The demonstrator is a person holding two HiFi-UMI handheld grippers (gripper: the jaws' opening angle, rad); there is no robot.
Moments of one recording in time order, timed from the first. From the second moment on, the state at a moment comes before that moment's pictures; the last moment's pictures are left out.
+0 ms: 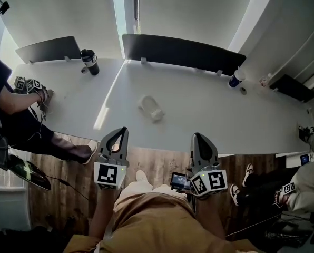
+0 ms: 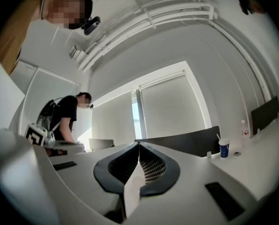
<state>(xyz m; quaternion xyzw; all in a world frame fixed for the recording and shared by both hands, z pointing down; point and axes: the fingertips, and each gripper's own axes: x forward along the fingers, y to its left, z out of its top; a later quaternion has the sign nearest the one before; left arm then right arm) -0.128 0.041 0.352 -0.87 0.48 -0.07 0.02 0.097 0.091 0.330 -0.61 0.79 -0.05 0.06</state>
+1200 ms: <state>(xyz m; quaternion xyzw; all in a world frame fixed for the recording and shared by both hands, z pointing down) -0.105 -0.089 0.385 -0.85 0.52 -0.09 -0.02 0.134 -0.044 0.378 -0.58 0.80 -0.13 0.05</state>
